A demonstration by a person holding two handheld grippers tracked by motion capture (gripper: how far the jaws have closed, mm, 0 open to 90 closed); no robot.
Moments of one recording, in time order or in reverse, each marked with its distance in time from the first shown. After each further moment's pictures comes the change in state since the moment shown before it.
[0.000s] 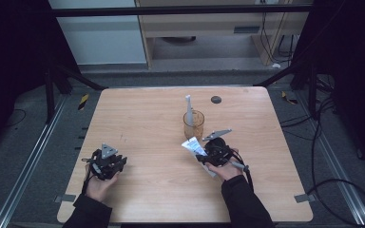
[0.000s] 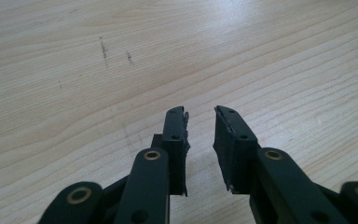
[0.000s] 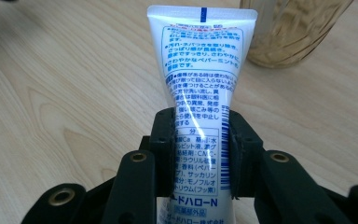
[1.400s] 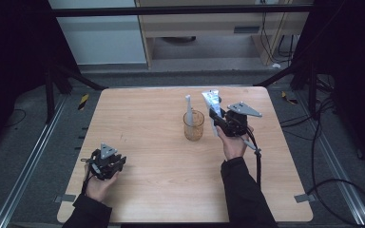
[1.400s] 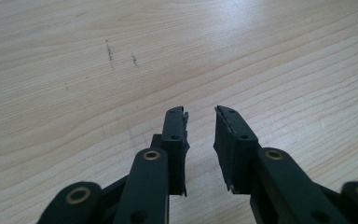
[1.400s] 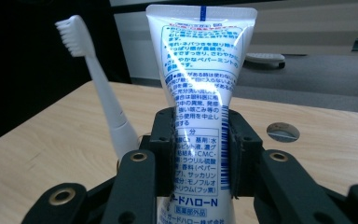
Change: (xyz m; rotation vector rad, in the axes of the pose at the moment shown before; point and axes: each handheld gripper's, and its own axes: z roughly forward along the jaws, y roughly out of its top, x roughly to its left) left arm 0.001 0.000 -0.001 -0.013 0.013 -0.002; right arm -0.050 0.047 -0.038 -0.584 -0.225 0.164
